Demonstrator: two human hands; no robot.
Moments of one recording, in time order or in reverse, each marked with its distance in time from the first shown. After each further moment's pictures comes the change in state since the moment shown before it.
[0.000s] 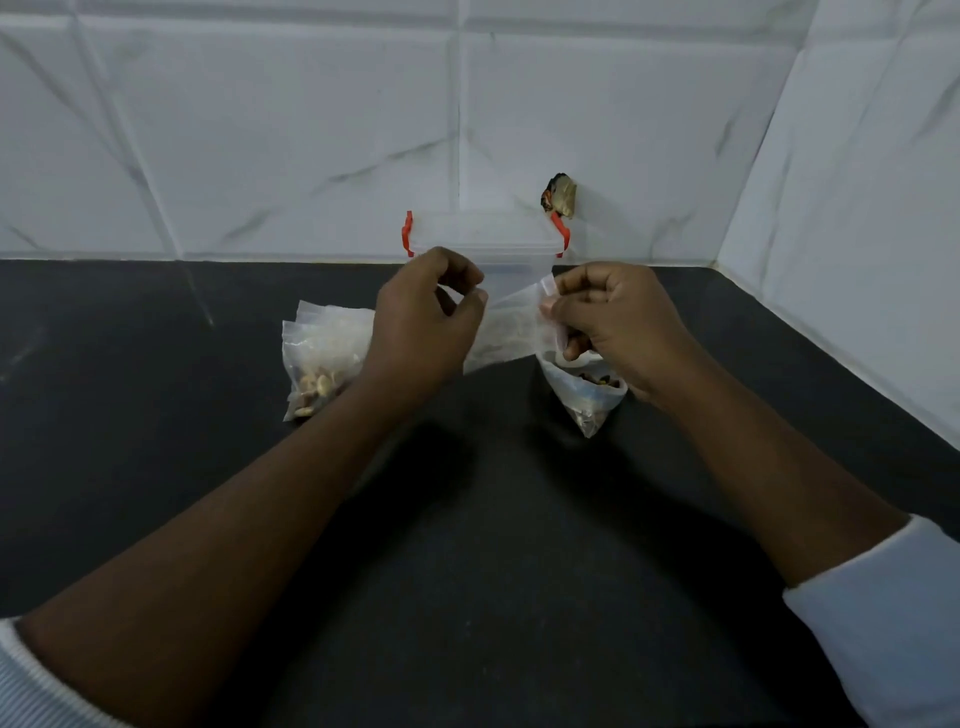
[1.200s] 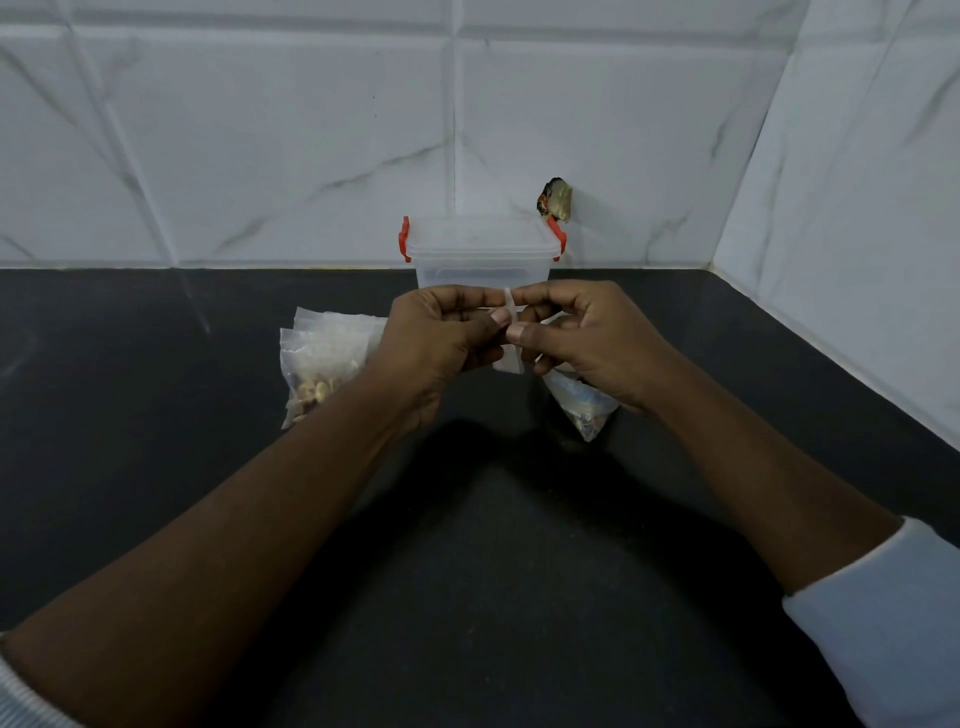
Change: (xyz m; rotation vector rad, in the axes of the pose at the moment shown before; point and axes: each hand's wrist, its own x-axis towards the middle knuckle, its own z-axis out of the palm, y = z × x) left_hand -0.001 0.004 0.004 -0.625 -0.256 -0.467; right_hand -0.011 -0.009 0.012 -0.026 -0.226 -0.144
